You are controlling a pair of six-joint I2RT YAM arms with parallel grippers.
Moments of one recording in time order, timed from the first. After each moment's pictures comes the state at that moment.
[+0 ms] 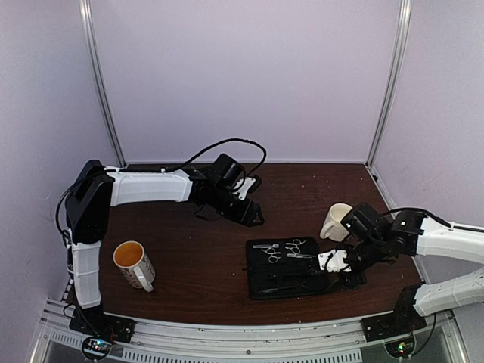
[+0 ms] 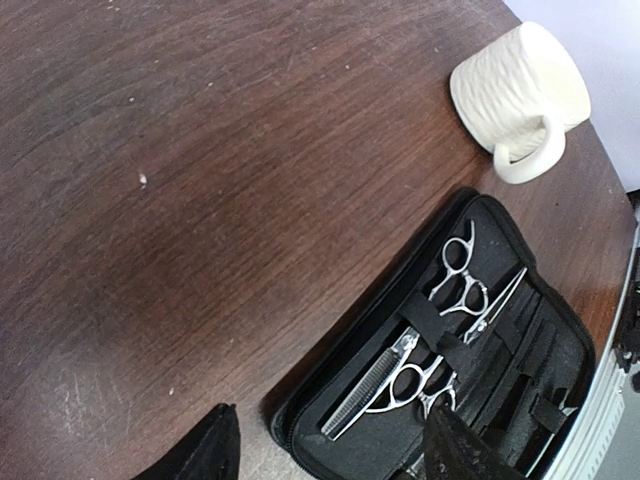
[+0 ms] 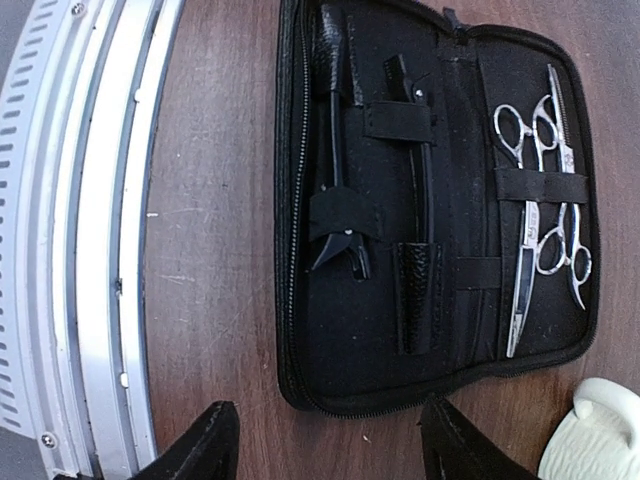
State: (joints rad) left arm -0.84 2.04 1.56 -0.40 0.26 -0.27; right arm 0.79 1.01 0.66 -0.76 -0.27 -0.77
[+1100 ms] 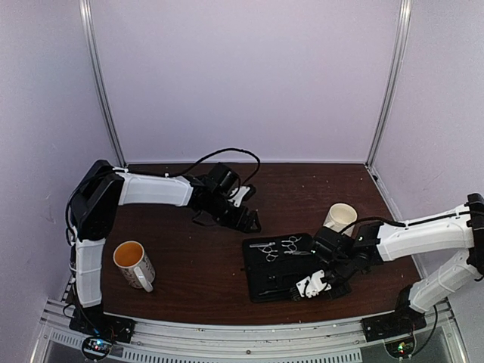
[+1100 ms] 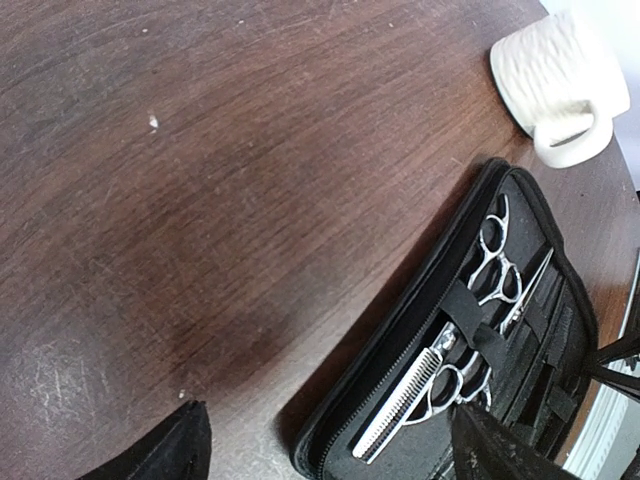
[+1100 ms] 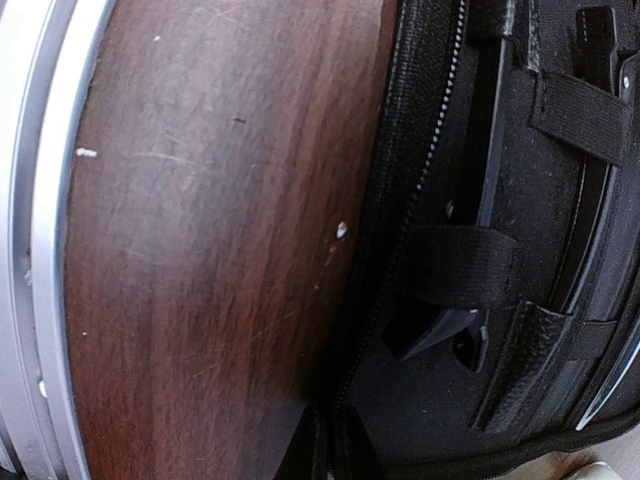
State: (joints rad) left arm -0.79 2.09 1.50 -0.34 0.33 -0.29; right arm 0.99 1.36 0.67 -0.64 -0.03 -0.87
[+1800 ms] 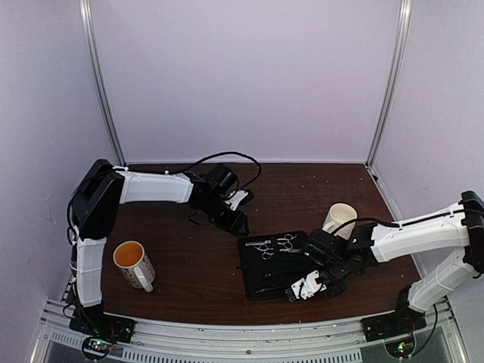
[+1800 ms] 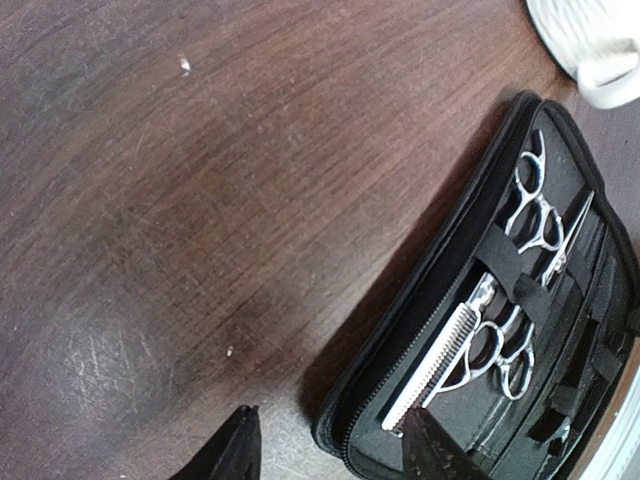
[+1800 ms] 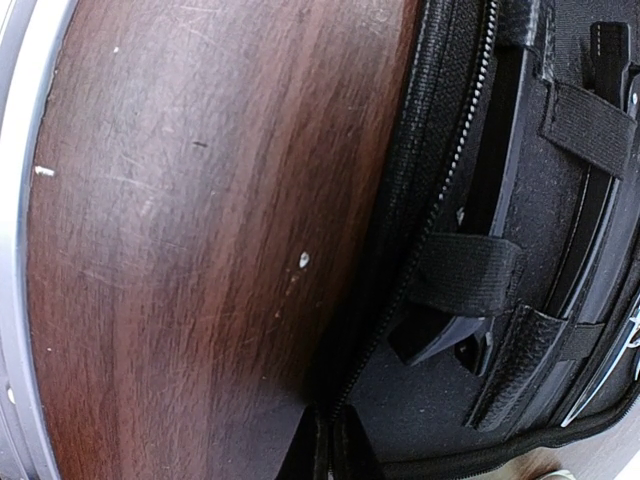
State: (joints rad) left arm -0.77 2.11 1.54 -0.49 0.30 -0.16; right arm 1.03 1.42 0.70 -0.60 0.05 -0.91
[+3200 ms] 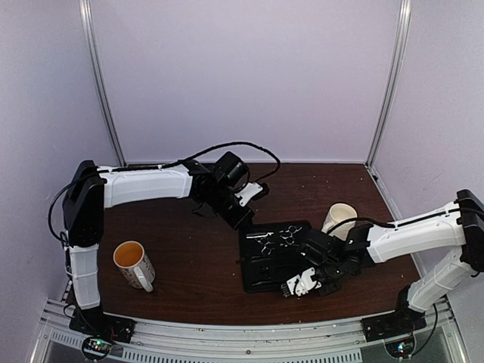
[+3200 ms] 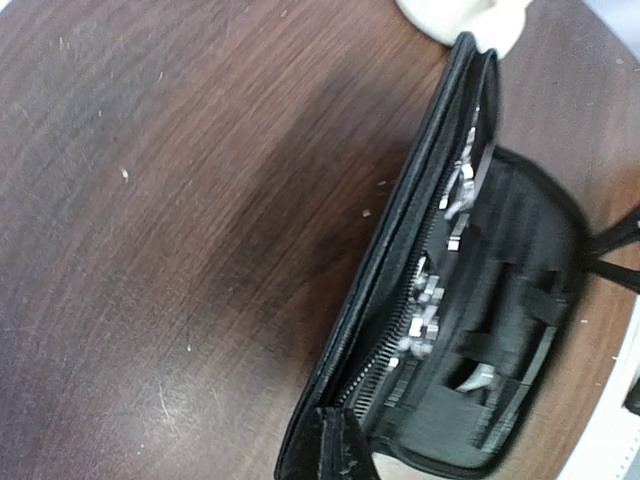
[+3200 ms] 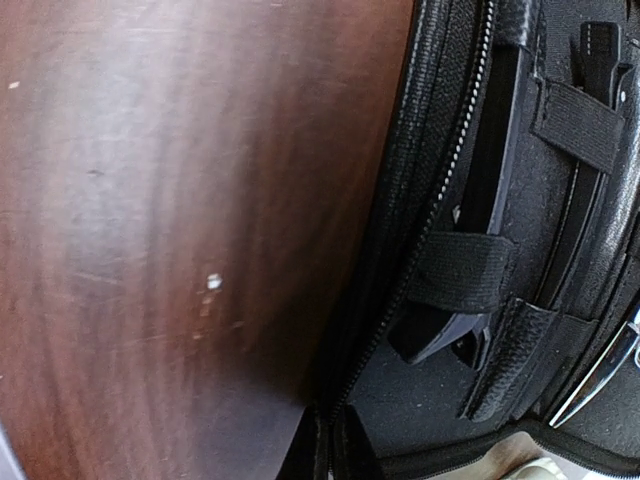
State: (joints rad) left arm -0.88 2.03 1.64 -0.64 0.21 0.02; right arm 1.04 1.45 0.72 -0.55 0.12 -0.87
